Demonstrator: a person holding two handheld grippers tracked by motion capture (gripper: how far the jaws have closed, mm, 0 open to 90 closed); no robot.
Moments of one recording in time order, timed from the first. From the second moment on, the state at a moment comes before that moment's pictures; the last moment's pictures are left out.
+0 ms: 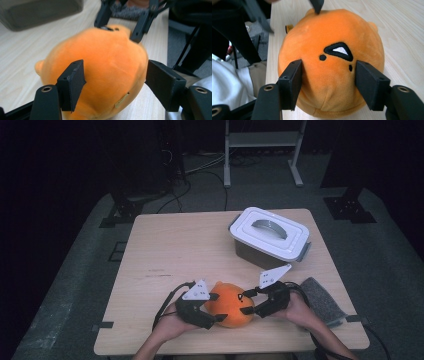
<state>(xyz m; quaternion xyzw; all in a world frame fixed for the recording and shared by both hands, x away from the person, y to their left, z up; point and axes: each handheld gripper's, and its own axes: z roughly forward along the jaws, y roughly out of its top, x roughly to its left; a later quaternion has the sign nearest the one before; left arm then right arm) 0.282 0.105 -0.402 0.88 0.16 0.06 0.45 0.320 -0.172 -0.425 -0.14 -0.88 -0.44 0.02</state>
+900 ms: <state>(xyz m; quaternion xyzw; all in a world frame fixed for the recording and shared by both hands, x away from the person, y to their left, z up) 0.290 0.110 -0.416 0.89 0.16 0.01 0.43 0.332 -0.179 -0.427 -0.11 -0.90 -0.43 -0.02</state>
